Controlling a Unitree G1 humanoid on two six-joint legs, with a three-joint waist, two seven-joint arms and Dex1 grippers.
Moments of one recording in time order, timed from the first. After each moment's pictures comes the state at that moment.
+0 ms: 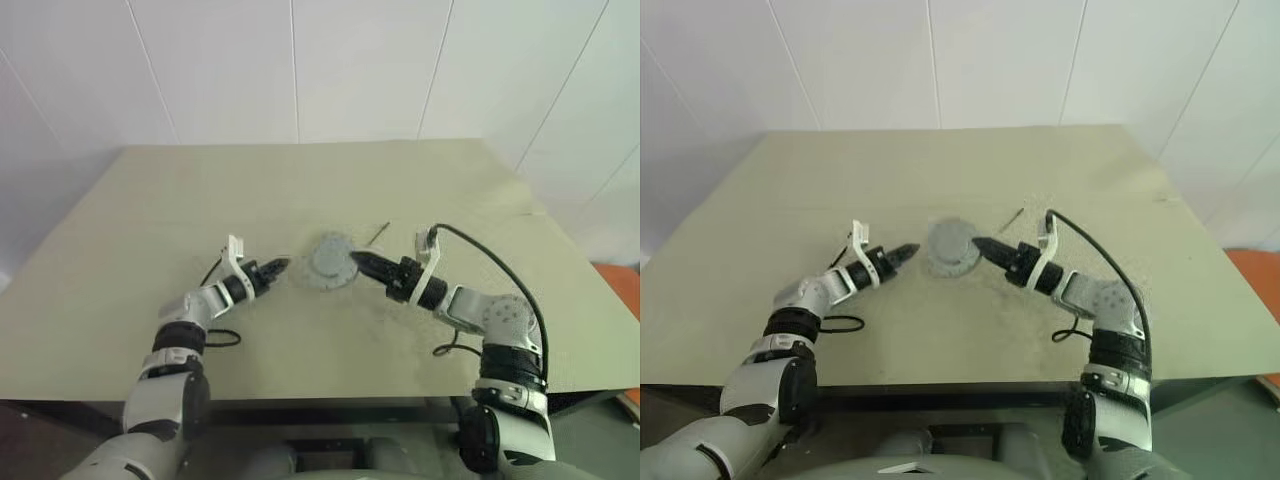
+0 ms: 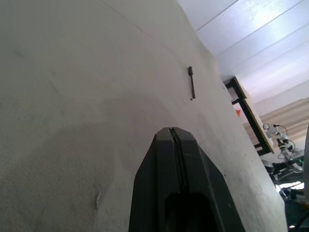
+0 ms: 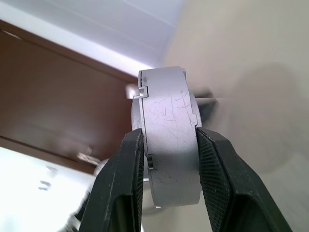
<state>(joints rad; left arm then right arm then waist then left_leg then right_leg) -0.63 0.22 0.31 0.80 -0.52 0.68 -0.80 -0.51 -0.12 -0.47 0.23 0.89 1.26 0.56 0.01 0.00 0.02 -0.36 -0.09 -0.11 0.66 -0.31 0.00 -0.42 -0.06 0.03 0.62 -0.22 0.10</state>
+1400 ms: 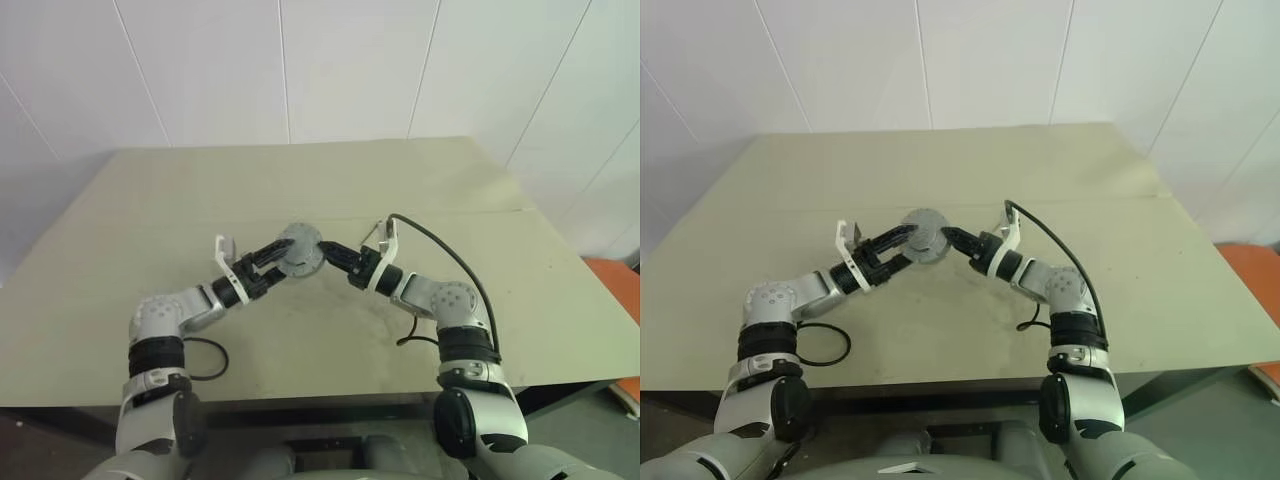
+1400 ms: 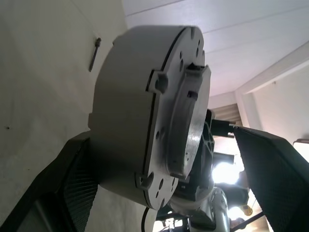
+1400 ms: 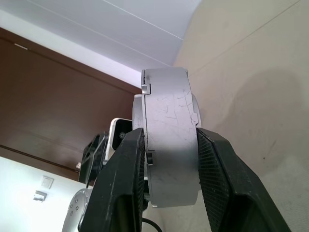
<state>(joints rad) -0.54 0.21 0.44 0.49 -0.99 1.21 -0.58 -0.60 -0.04 -0.32 0.44 0.81 1.02 0.56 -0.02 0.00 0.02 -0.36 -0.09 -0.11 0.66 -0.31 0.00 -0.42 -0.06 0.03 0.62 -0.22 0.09</state>
